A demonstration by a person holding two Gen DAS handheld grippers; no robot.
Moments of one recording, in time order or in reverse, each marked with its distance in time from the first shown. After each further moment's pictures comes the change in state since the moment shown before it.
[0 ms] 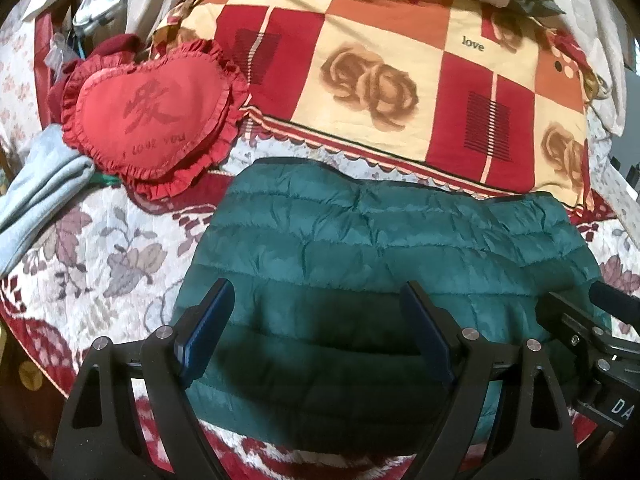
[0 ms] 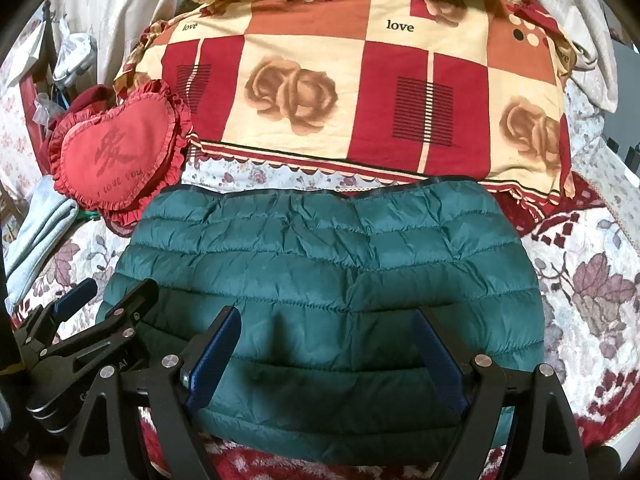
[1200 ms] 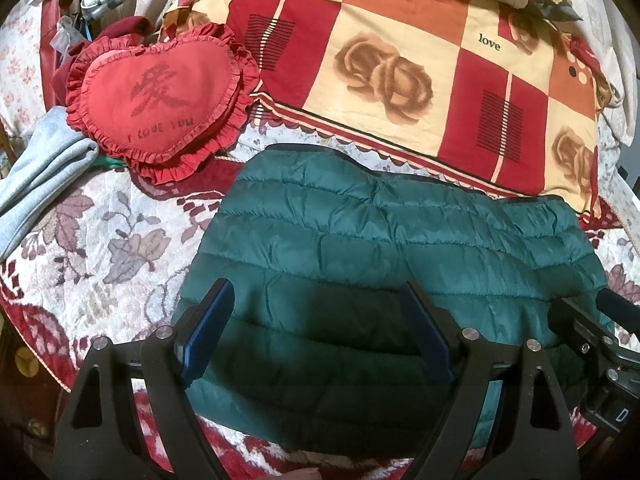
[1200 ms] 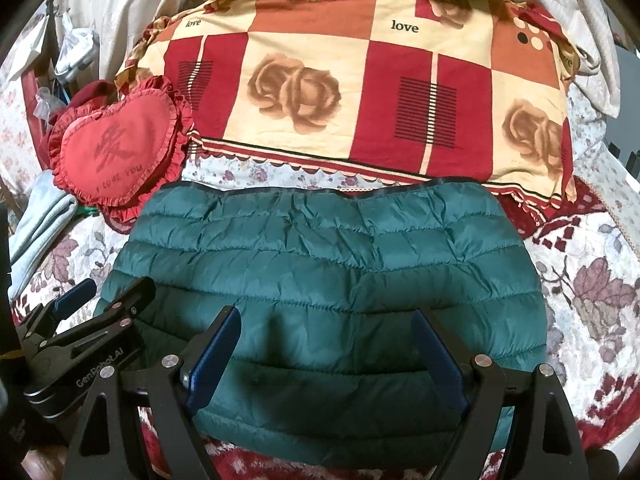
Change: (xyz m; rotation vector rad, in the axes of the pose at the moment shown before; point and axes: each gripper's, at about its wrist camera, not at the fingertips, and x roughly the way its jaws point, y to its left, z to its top) left arm 0.010 0.011 0.000 -0.057 0.049 0.012; right arm 0.003 0.003 -0.001 -0.012 -0.005 -0.007
